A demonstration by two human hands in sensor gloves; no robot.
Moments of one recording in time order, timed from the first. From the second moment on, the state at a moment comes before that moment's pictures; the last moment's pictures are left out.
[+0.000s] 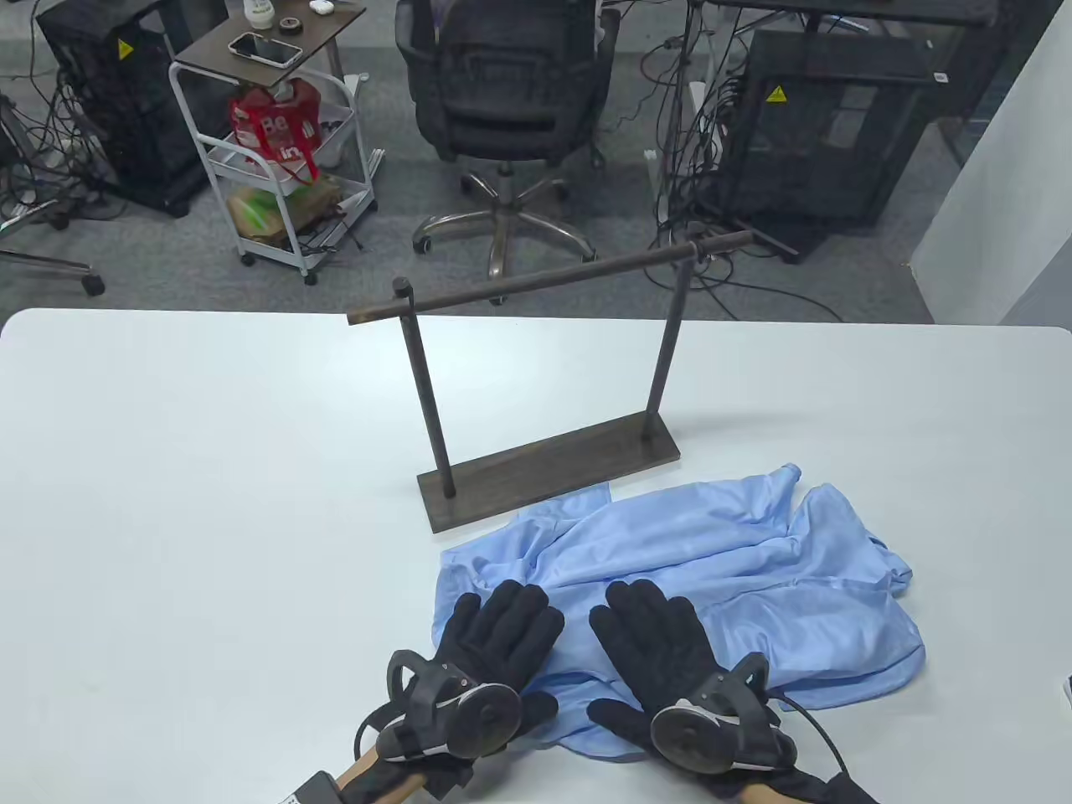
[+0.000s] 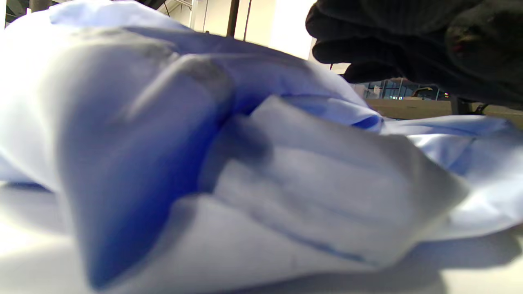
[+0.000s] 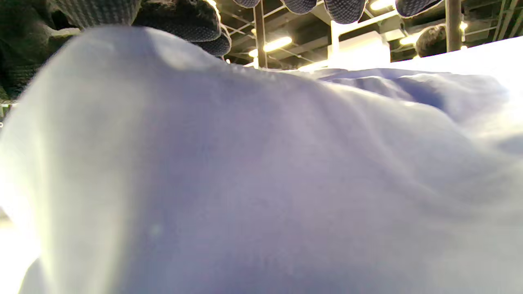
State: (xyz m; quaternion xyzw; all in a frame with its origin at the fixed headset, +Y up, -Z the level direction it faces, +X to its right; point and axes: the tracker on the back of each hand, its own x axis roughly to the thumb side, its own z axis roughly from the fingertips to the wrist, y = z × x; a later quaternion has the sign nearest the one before) left_hand -0.104 -0.725 -0.198 0.04 -0.31 0.09 0.95; right_hand 0.125 -0.727 -0.187 0.32 -0.11 0.94 0.10
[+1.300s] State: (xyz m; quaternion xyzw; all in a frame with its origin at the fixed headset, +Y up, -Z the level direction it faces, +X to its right) left_hand -0.123 -0.704 -0.202 0.10 -0.27 0.13 0.95; right_hand 0.106 -0.755 -0.288 0.33 0.15 0.93 -0.07
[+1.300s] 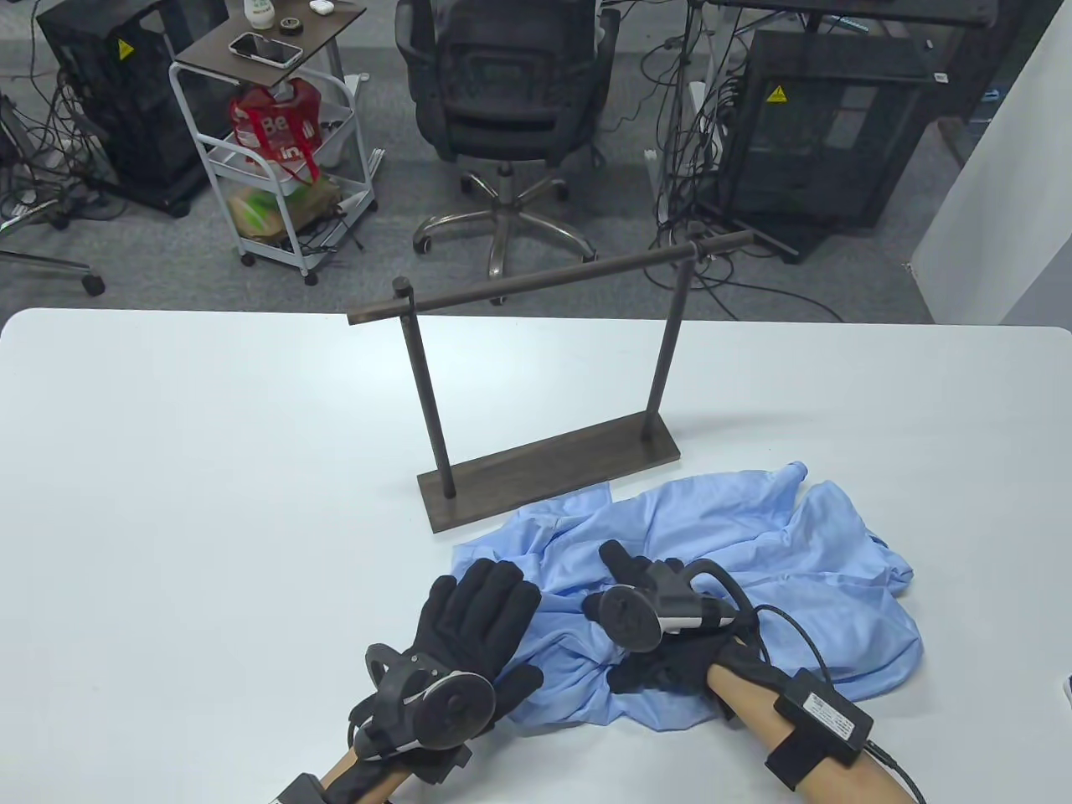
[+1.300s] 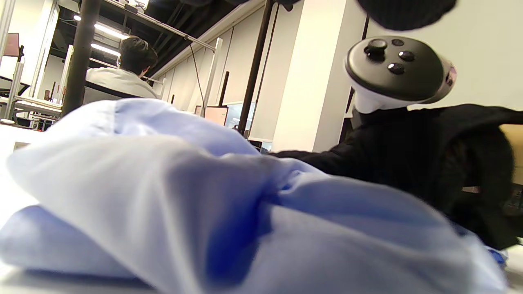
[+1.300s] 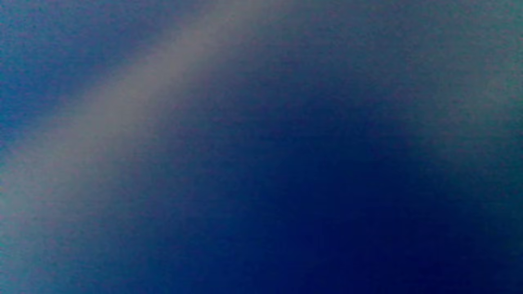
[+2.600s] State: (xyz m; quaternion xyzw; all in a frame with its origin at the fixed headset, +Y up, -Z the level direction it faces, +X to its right) left_hand -0.120 -0.702 -0.198 0.11 -0.29 0.13 0.94; right_hand 0.124 -0.711 -0.303 0.28 -0.05 0.96 -0.04
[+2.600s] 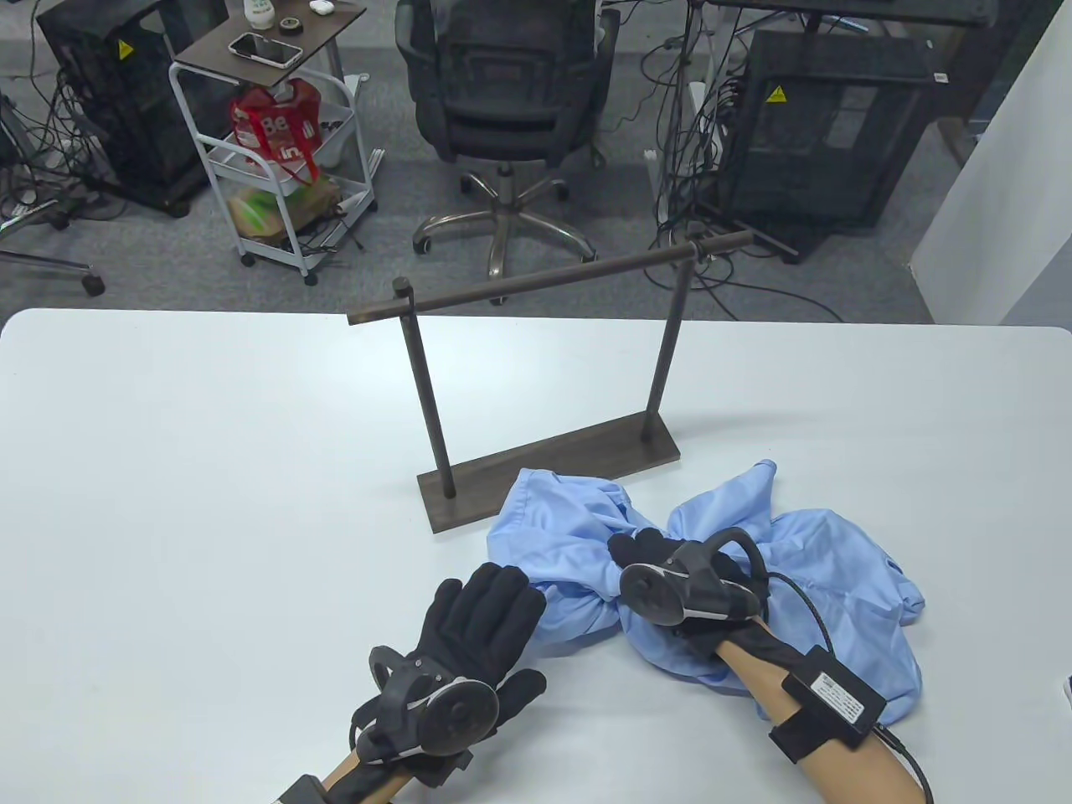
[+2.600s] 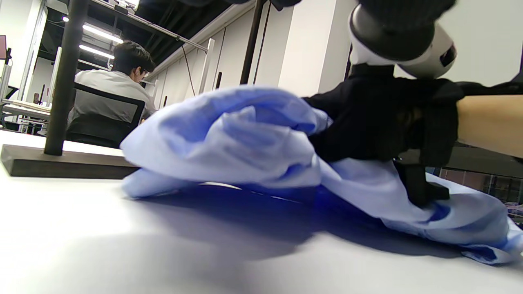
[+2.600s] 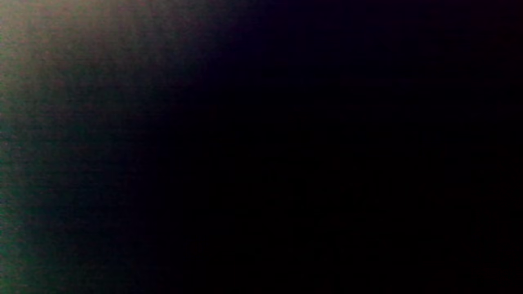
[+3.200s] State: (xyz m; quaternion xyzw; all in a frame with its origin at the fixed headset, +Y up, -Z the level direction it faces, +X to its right) left_hand -0.116 -0.703 -0.196 0.10 -0.29 0.12 0.94; right_hand 0.164 -0.578 -0.287 0.19 -0.29 0.94 0.04
